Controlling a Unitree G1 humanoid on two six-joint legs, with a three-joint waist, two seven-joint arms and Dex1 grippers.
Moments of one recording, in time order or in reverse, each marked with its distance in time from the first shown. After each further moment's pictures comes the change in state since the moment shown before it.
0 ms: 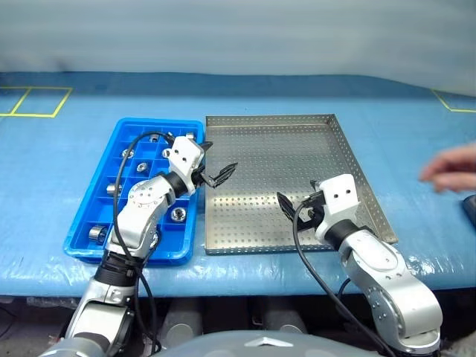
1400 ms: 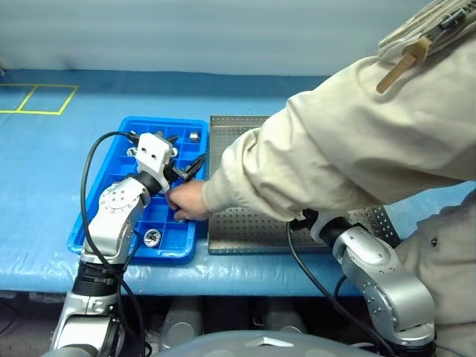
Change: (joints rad) left arm 0.053 0.074 0.156 -0.059 0.008 0.021 0.101; right arm -0.019 -0.009 0.031 0.039 -0.001 0.000 0.009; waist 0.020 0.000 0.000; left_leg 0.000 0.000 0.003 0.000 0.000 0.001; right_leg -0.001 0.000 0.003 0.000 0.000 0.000
